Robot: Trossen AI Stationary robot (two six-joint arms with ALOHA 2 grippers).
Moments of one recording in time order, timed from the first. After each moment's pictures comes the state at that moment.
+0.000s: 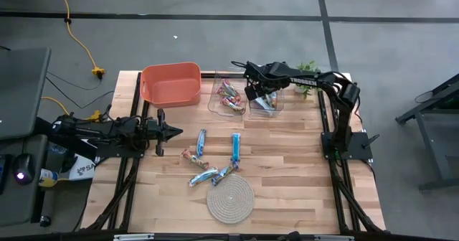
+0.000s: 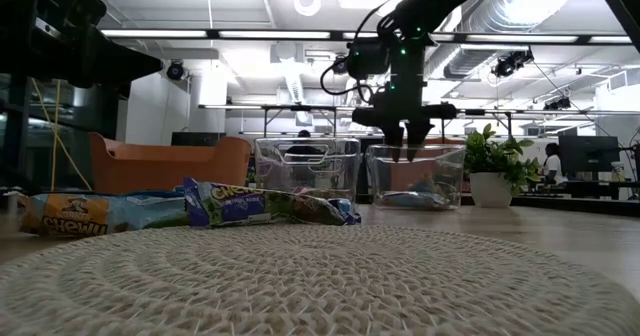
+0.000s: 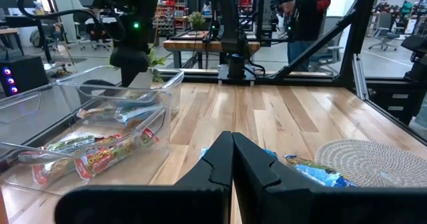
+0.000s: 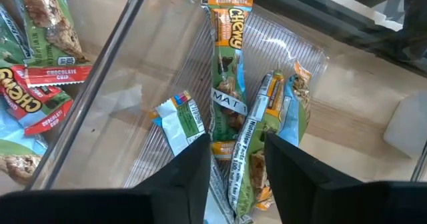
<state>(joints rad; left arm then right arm) -0.14 0.06 0.02 0.04 -0.23 -0.01 -0.52 1.90 1.49 -0.96 0.30 0.68</state>
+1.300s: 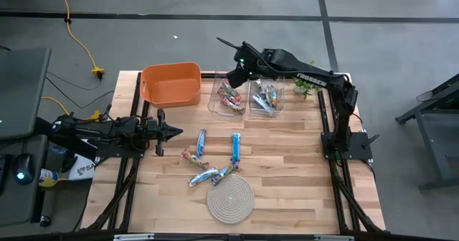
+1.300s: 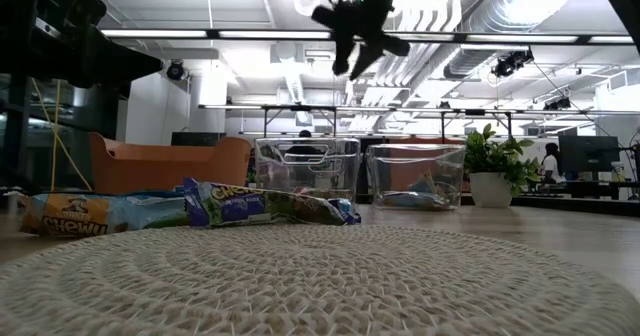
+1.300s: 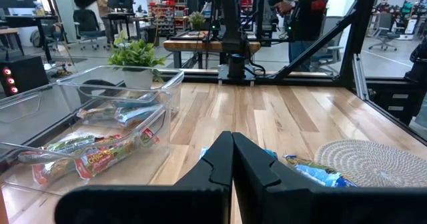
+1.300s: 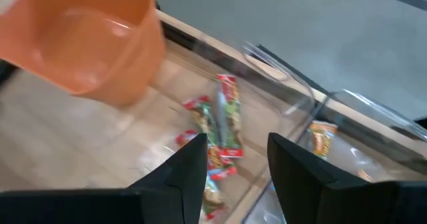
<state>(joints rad) -0.14 0.06 0.02 0.04 -0.23 -0.01 -0.39 1.90 1.98 -1.01 0.28 0.57</state>
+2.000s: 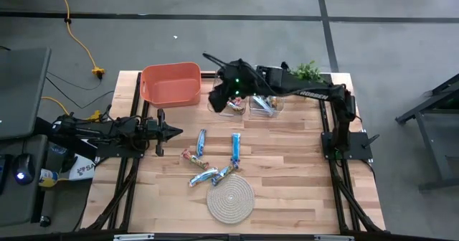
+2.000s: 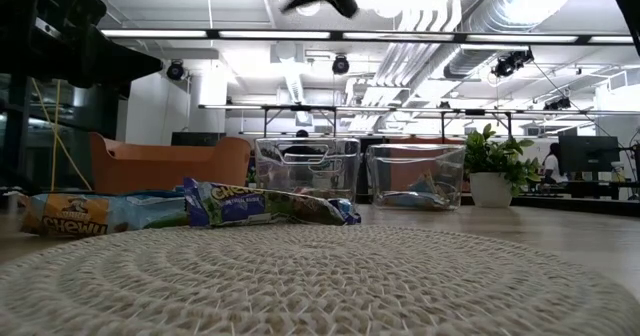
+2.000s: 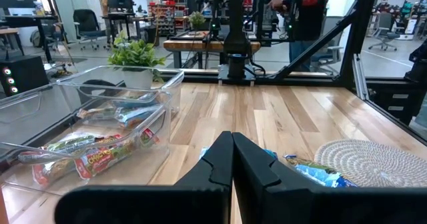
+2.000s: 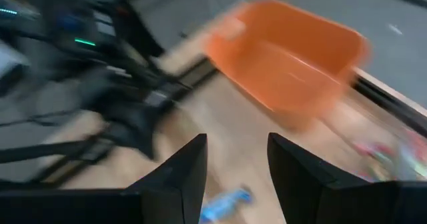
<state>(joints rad) -0.14 0.06 0.02 0.04 -0.23 -0.01 -0.15 1.90 2.04 -0.70 0.10 0.51</state>
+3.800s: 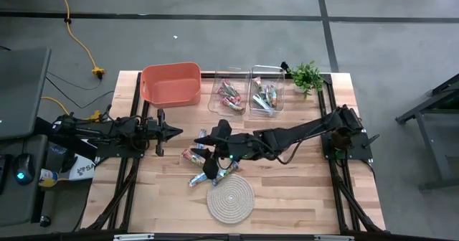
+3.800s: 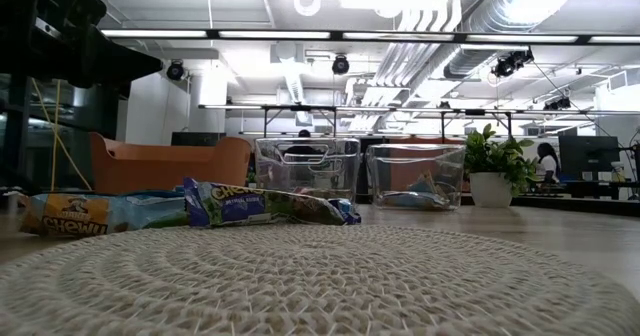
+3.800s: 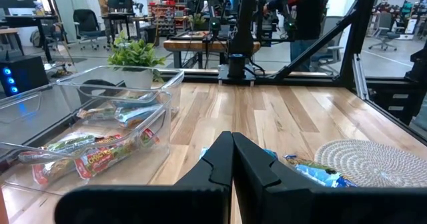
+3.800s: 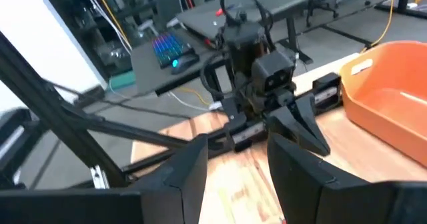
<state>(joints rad) -0.14 0.06 0.02 0.04 -0.23 -0.01 0.28 1.92 1.74 -0.06 0.40 0.44</state>
